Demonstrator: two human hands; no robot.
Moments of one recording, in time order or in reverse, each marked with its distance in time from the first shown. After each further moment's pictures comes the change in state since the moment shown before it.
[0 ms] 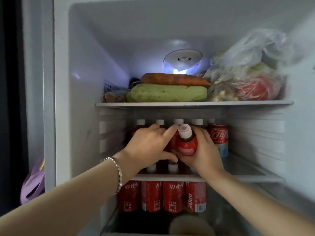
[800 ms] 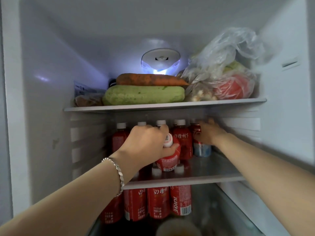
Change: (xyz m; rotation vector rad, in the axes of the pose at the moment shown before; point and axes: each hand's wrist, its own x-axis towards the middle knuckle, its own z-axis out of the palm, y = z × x) left_hand 0.037 0.024 0.010 -0.030 0.077 -0.097; right_hand 0.087 0.081 -0.048 -0.462 -0.512 0.378
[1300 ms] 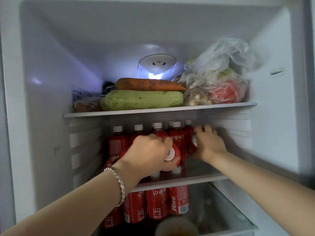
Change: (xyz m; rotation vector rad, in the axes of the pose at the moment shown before) left_hand -0.011 0.004 -0.007 -0.044 0.029 0.140; right_hand -0.061 -0.019 0.009 -0.154 0.206 0.043
